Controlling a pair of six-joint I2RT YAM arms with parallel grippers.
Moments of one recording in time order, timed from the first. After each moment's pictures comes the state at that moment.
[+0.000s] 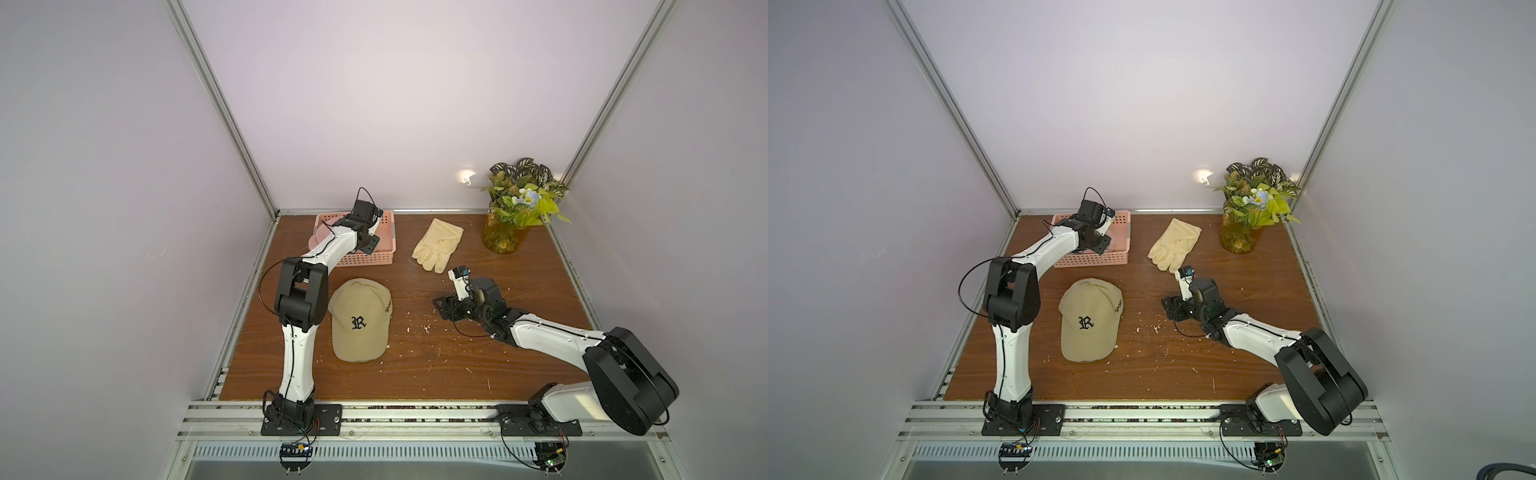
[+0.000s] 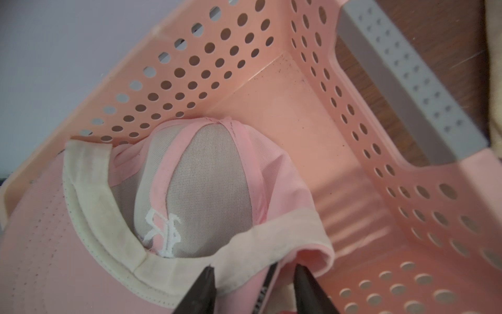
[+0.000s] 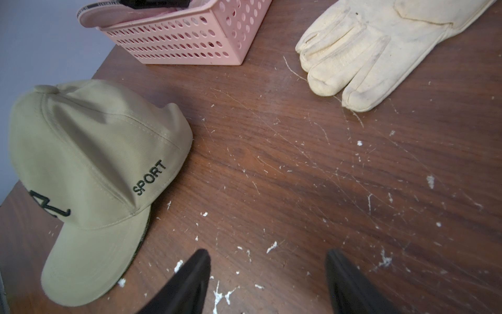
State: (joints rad) left arm -0.29 2.15 1.78 -0.60 -0.16 0.28; right arm 0.59 1.39 0.58 0.18 -0.14 0.33
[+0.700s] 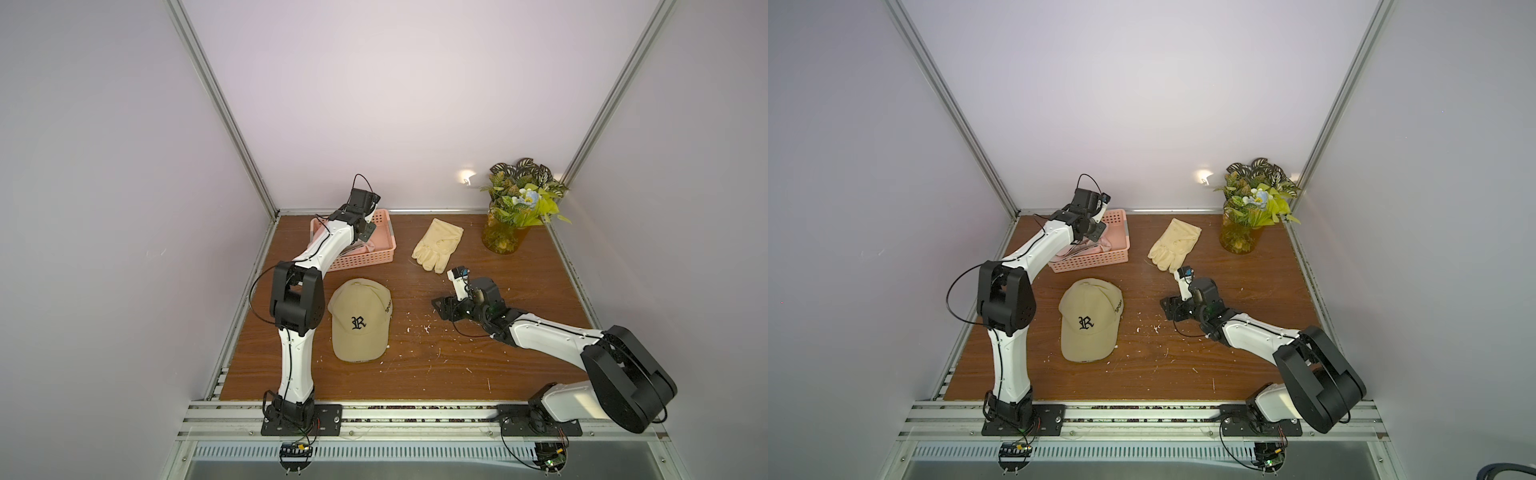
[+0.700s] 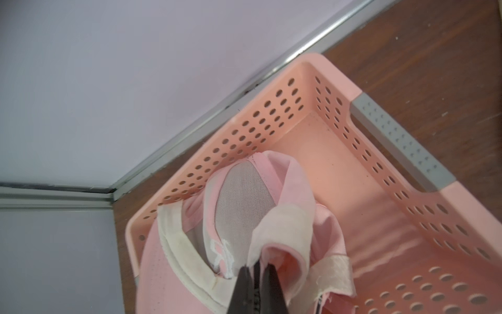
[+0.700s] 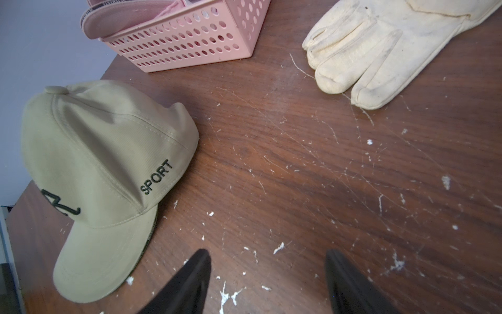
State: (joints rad) left arm -0.29 2.05 1.85 -0.58 -0.31 0.32; right arm 0.59 1.40 0.58 0.20 -0.17 0.34
